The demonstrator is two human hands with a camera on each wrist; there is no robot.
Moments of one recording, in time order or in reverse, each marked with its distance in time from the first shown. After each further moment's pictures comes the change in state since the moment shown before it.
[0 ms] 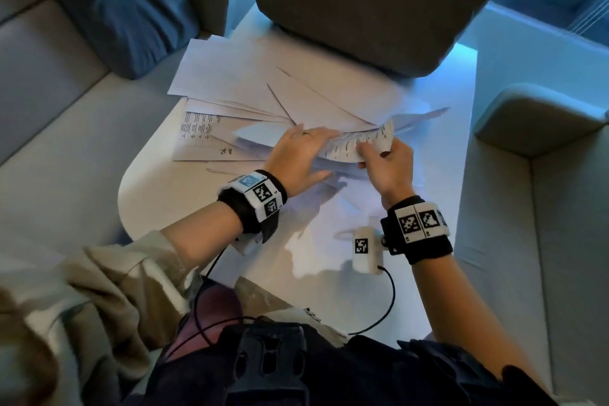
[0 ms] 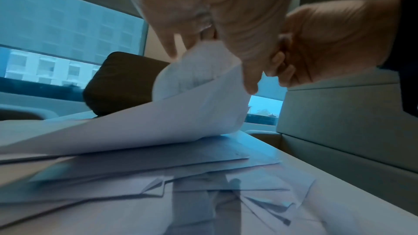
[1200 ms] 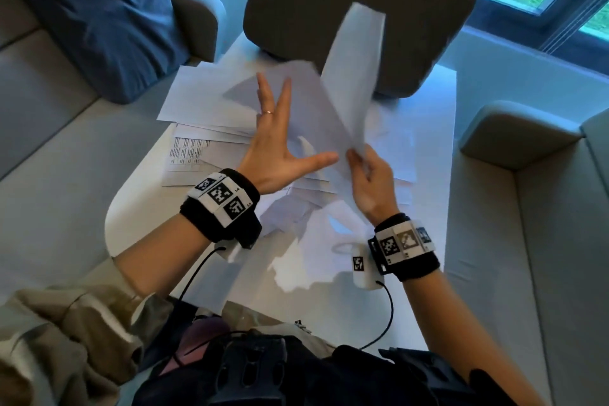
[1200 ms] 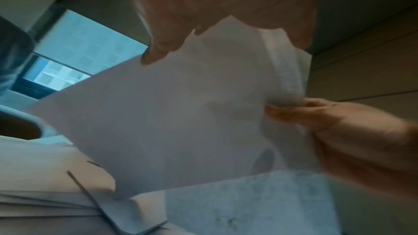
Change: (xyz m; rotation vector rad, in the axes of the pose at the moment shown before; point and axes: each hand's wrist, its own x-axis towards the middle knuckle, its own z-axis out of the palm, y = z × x) left_hand 0.024 0.015 -0.061 -0.297 0.106 -0.237; right_hand 0.002 -0.005 -0.003 -0.069 -0.081 -0.349
